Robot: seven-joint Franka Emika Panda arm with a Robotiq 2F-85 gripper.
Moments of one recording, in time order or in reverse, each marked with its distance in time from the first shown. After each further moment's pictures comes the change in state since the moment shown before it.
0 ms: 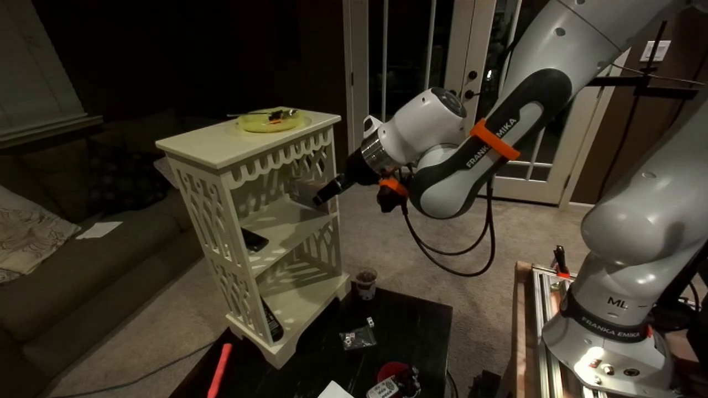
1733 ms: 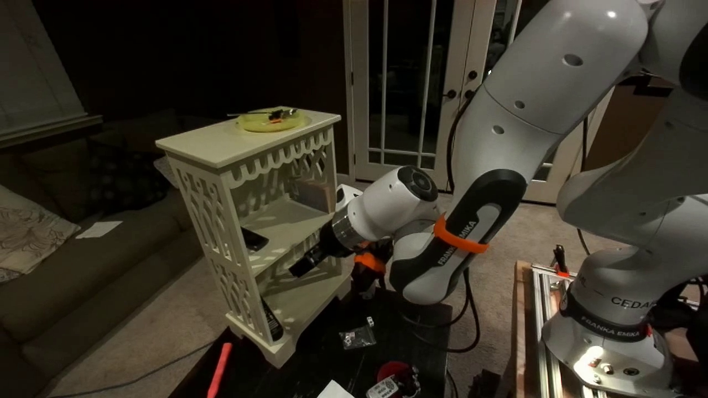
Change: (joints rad) arm -1.137 -0.195 1.415 0.097 0.187 0.136 0.177
